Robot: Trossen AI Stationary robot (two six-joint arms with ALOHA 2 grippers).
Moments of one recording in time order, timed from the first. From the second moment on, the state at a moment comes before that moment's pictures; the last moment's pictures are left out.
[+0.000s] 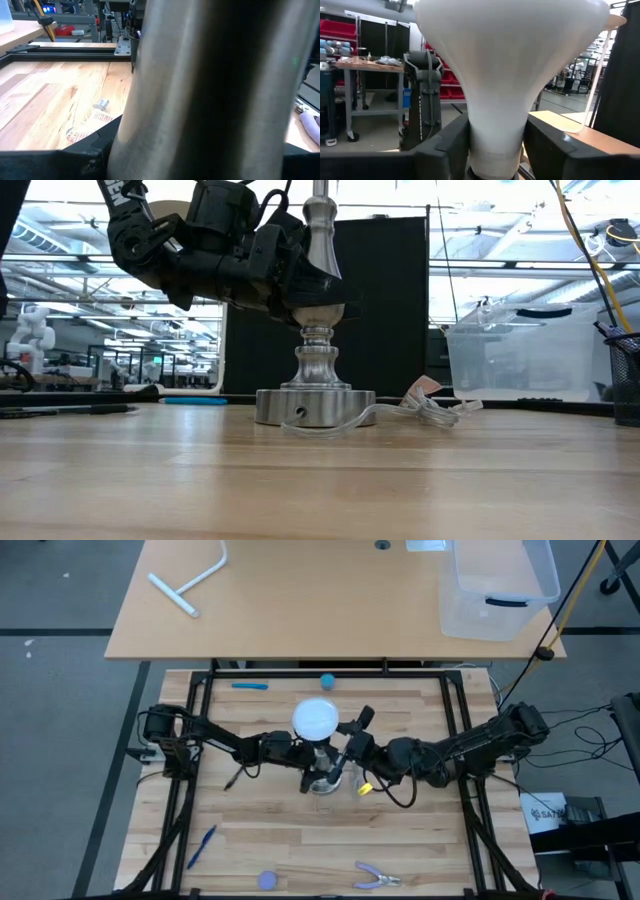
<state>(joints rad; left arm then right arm) 0.02 1.82 0.68 0.88 0.19 -0.02 0.27 1.56 1.14 0.66 0.74 -0.24</state>
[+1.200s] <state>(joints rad) 0.02 1.82 0.68 0.88 0.20 0.00 0.08 1.39 1.14 0.31 0.09 -0.09</state>
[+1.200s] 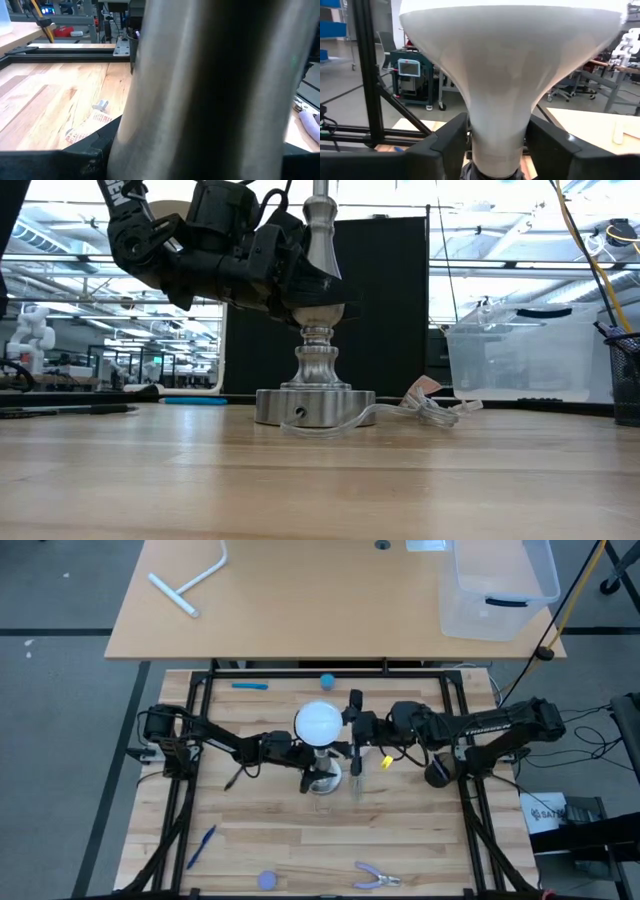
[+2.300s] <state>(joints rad) 0.02 1.82 0.68 0.88 0.20 0.00 0.40 1.54 1.14 0.73 0.92 -0.50</state>
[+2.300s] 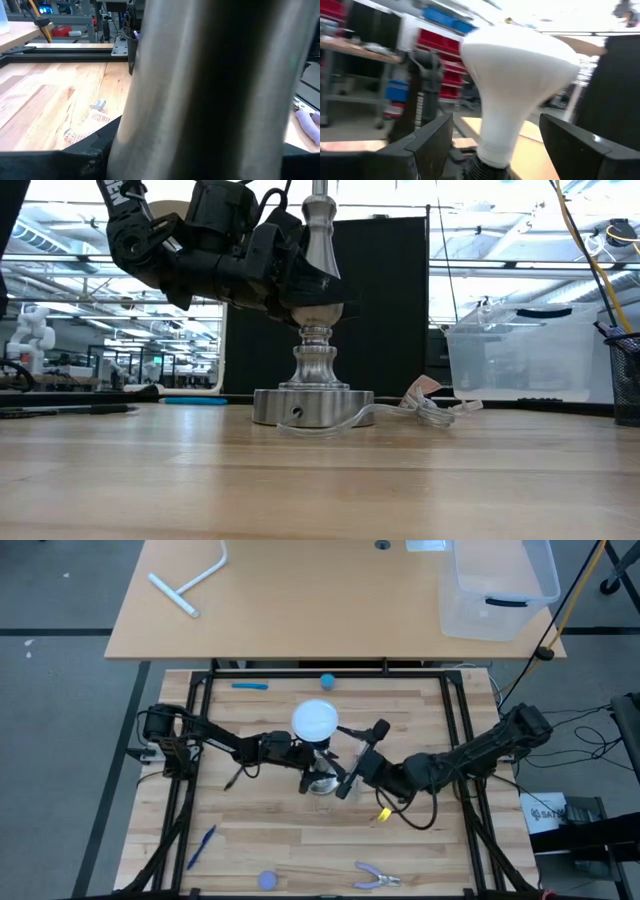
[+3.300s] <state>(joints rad) 0.02 1.82 0.68 0.88 0.19 0.00 0.35 1.71 1.31 0.79 1.03 -0.55</state>
